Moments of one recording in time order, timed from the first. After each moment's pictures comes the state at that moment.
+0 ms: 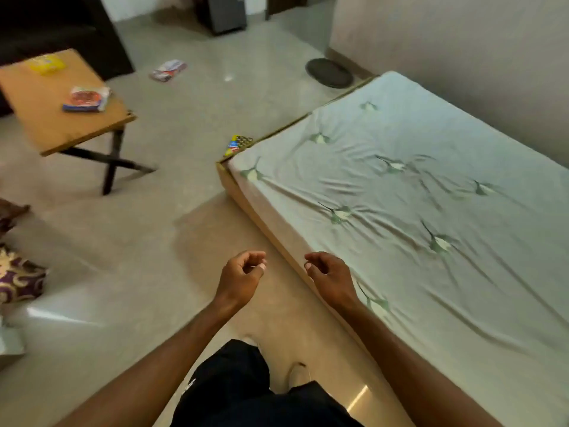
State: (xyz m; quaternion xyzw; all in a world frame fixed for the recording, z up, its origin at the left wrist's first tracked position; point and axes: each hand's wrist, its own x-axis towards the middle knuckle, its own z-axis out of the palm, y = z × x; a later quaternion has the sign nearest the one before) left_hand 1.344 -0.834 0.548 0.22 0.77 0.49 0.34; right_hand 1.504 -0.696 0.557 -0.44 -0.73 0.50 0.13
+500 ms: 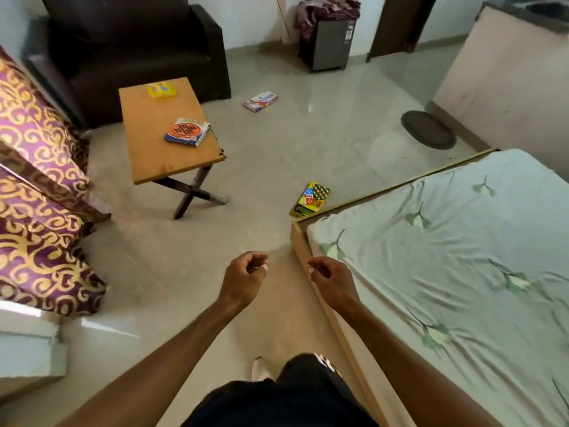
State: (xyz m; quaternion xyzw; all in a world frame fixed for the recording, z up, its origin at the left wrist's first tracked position) left_hand 0.961 -0.773 0.553 0.10 0.80 0.54 0.23; right_hand 1.077 -0.599 0.560 -0.33 -0.79 0.51 0.05
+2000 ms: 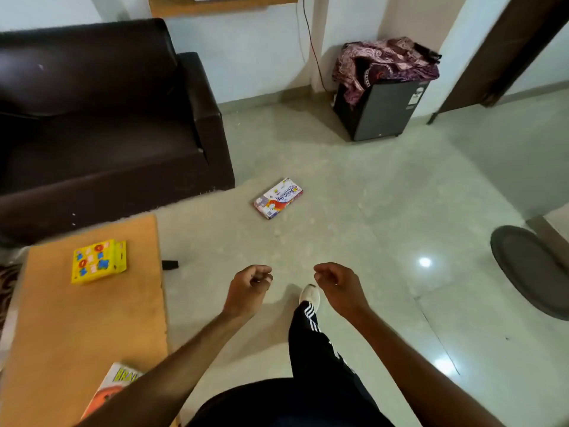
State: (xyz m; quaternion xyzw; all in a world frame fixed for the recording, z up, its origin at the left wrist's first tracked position) left_hand -0.171 -0.182 0.508 0.03 0.80 0.53 0.27; right_hand -0.072 0.016 0.525 -0.31 -0.80 0.51 0.01
